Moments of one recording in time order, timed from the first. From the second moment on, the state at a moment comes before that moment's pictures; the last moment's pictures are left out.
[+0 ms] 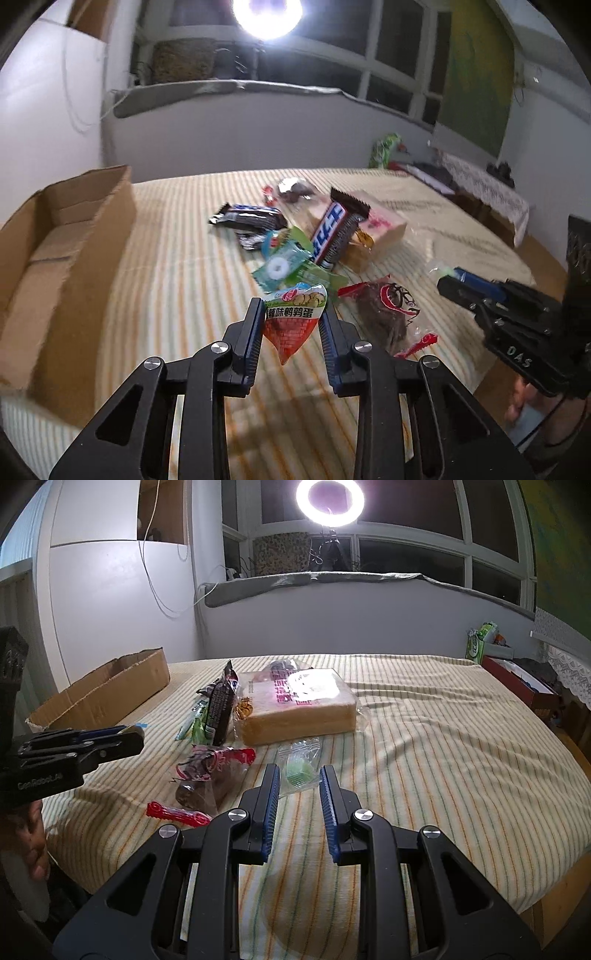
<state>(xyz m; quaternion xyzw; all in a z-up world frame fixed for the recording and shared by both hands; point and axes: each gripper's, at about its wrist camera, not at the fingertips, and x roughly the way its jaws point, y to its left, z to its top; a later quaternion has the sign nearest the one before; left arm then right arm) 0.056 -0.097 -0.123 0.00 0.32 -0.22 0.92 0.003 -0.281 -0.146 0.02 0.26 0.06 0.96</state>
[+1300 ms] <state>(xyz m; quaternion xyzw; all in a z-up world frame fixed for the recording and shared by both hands) 0.030 0.118 -0.040 -0.08 0.23 -0.05 0.97 0.038 -0.032 -0.041 -0.07 0.20 0.25 0.94</state>
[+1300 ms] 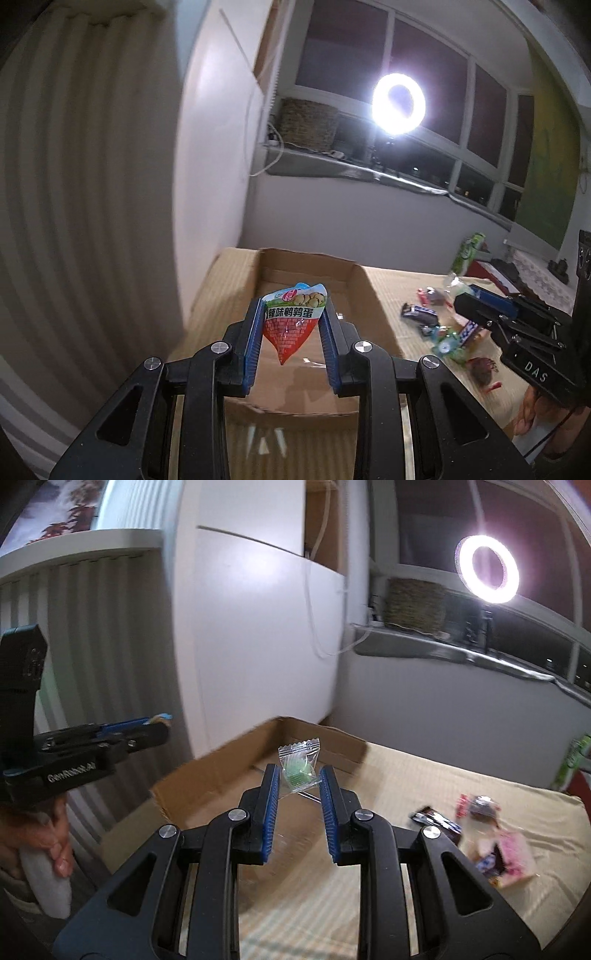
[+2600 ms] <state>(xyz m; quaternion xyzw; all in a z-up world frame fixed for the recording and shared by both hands) 0.006 0.137 -0.025 -0.05 0.23 0.02 0.97 0.009 -0.019 -0.066 -0.09 0.20 0.24 0.95</state>
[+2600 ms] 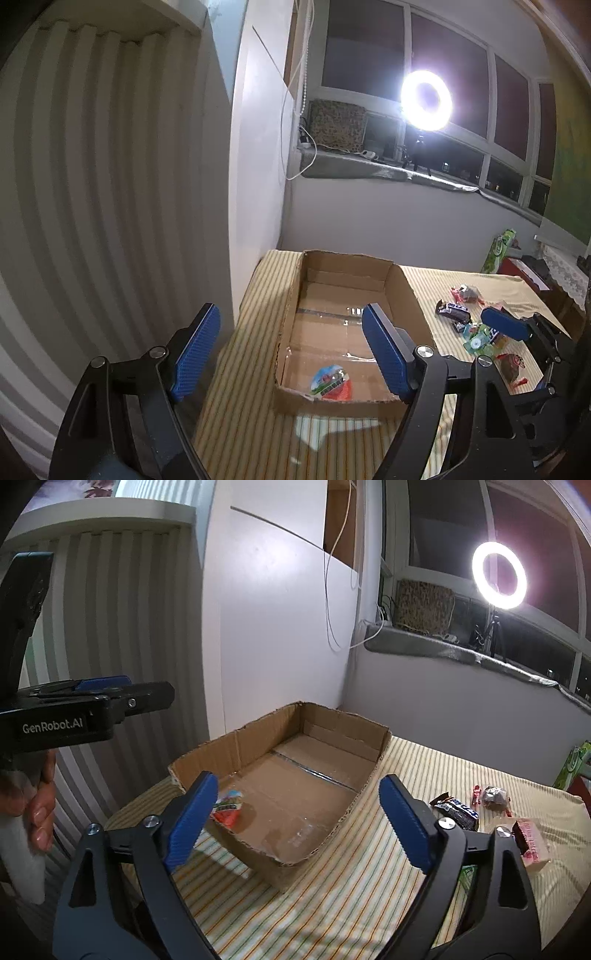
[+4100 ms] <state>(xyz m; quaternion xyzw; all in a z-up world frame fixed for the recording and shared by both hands) 0.006 -0.071 -0.078 0.05 0.30 -0.15 0.94 -0.044 -0.231 -0.143 0.00 0.28 0.04 0.96</state>
